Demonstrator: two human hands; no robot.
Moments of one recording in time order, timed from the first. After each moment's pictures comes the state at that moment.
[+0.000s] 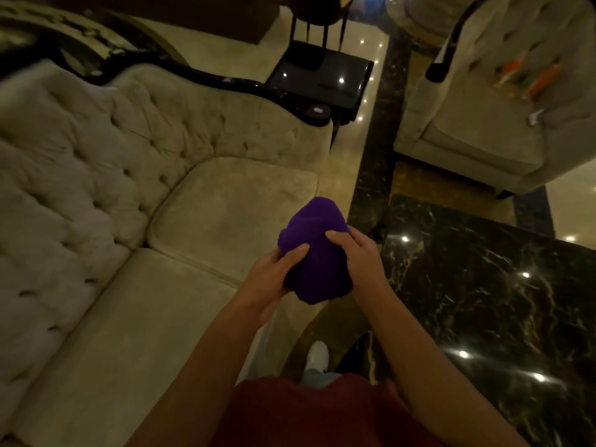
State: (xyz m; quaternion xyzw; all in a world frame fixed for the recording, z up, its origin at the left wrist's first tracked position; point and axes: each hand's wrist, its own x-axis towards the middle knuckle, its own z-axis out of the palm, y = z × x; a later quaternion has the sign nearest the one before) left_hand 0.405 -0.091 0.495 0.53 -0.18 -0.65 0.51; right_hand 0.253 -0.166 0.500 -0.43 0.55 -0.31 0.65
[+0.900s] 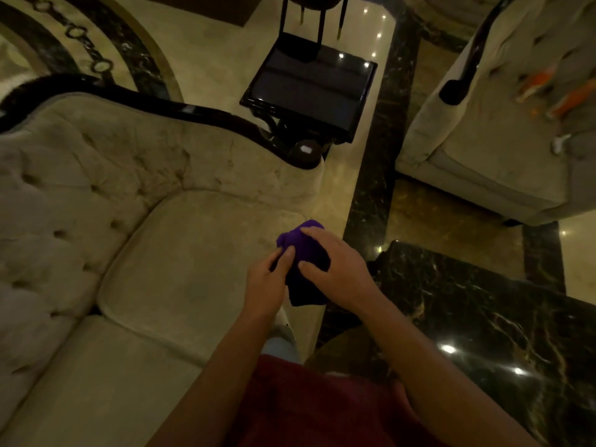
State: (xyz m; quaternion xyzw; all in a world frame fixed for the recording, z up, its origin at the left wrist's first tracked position) left_hand 0.446 -0.416 0.445 0.63 -0.20 -0.53 0.54; right_hand 0.311 -0.489 0.465 -0.78 0.48 -0.11 0.38
